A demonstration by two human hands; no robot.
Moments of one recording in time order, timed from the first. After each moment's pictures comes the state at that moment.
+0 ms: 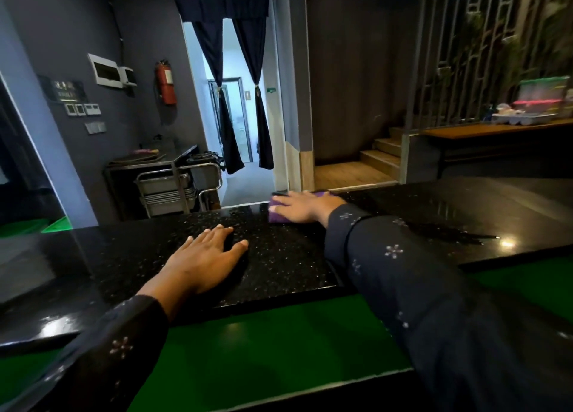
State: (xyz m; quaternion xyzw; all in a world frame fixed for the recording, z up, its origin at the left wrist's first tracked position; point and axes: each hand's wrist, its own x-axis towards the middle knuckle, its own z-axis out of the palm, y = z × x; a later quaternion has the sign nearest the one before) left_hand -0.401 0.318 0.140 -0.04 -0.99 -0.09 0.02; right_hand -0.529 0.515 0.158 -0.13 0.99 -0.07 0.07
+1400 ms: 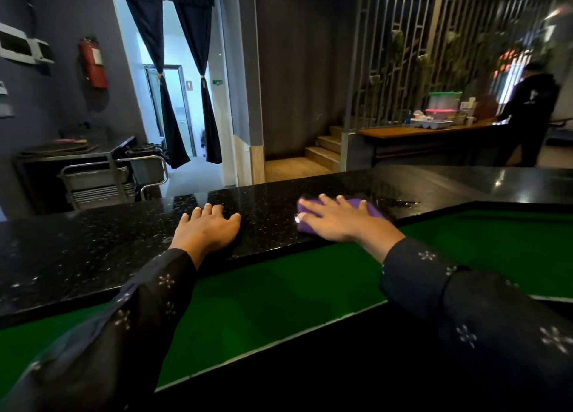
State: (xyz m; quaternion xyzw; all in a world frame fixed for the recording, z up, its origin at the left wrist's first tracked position) left_hand -0.405 0.314 0.136 -0.06 -0.99 -0.10 0.03; right_hand -0.352 0.555 0.149 0.03 1.00 -0.08 0.03
